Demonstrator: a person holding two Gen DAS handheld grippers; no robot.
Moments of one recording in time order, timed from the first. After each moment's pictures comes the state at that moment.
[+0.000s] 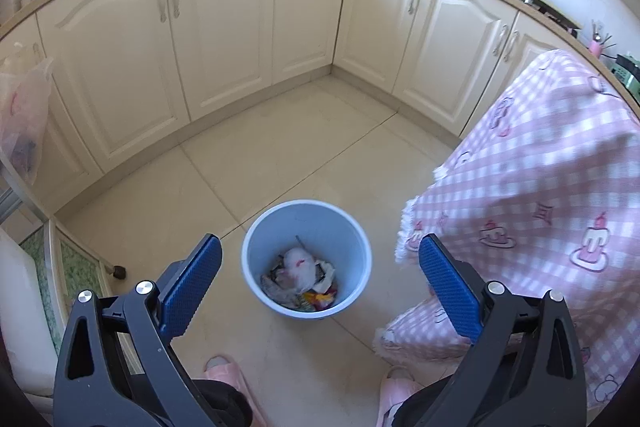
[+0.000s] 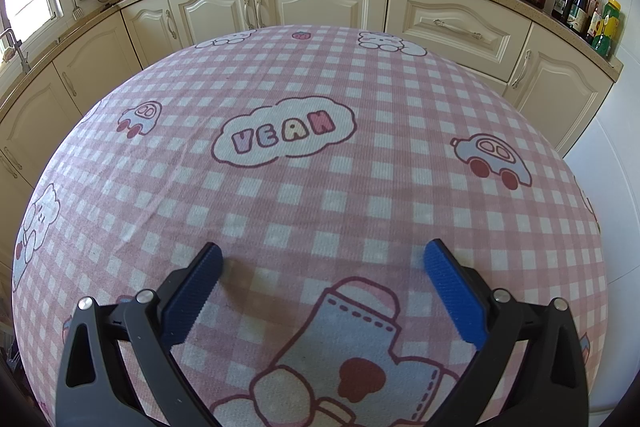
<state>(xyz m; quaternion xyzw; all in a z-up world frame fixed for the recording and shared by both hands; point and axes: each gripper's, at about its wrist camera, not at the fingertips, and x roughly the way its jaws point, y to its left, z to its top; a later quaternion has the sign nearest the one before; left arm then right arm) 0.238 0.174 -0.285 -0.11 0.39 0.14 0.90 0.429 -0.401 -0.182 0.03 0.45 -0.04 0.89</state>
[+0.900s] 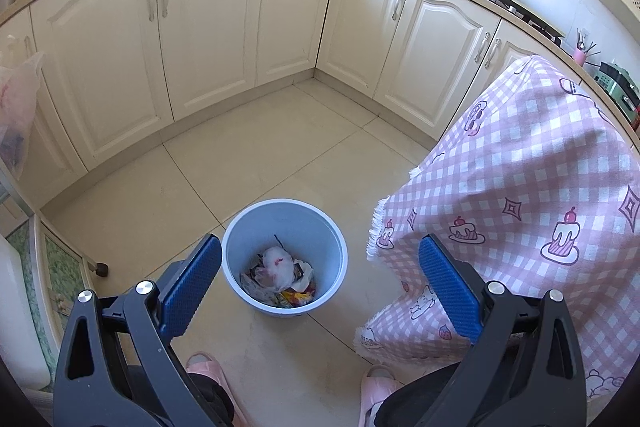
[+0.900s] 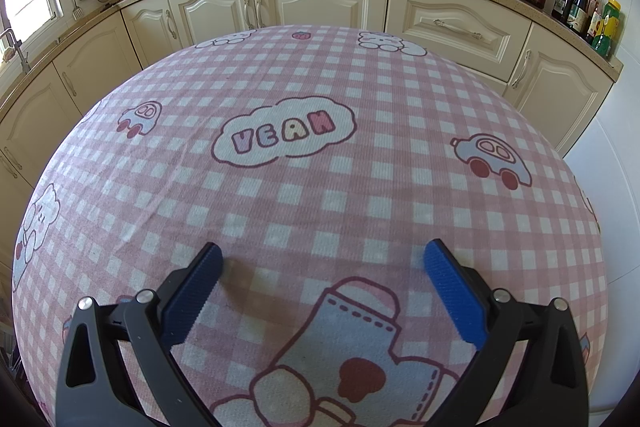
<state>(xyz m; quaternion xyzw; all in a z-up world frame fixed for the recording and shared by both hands) 0.227 0.167 -0.284 -0.14 0.38 0.11 0.91 0.429 -0.402 -0.182 0.03 0.45 -0.04 0.89</state>
